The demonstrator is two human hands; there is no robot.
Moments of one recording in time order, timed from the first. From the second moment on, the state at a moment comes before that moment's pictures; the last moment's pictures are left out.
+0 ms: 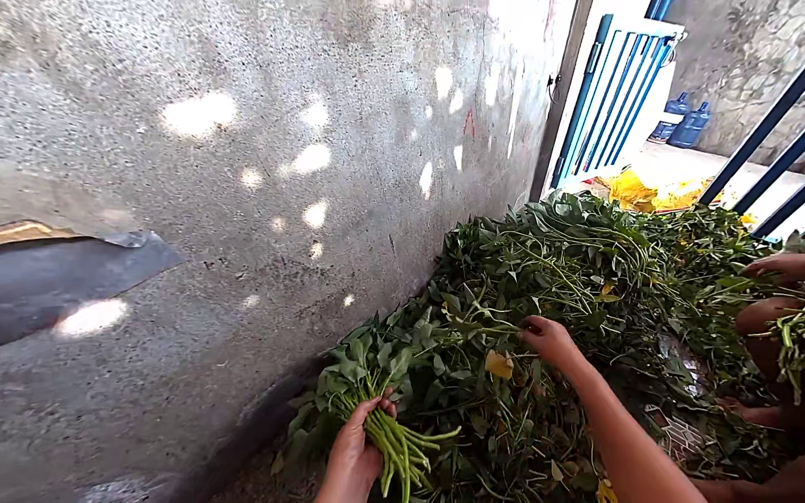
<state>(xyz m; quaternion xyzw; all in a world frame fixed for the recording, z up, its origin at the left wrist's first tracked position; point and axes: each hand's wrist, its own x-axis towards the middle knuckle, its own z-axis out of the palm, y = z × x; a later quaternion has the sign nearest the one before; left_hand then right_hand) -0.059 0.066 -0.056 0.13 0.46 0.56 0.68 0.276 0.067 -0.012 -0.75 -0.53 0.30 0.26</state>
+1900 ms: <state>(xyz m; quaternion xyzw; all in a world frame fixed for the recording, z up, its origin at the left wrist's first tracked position) -0.022 0.033 -0.127 0.32 0.66 0.39 0.55 0.129 -0.118 -0.155 -0.72 -0.36 0.49 0.34</state>
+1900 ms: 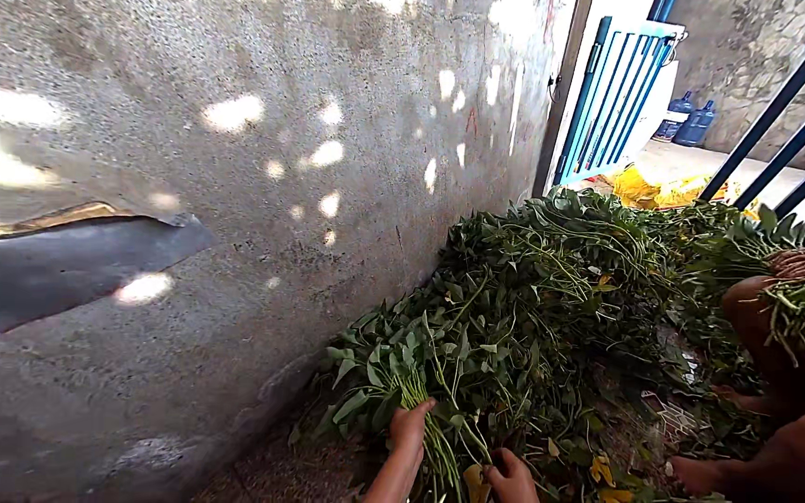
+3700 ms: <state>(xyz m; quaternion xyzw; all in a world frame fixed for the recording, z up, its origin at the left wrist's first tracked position) -0.013 0.033 -0.086 0.28 0.53 0.52 0.61 0.139 -0.114 -0.096 -0.69 -0.59 0.36 0.21</state>
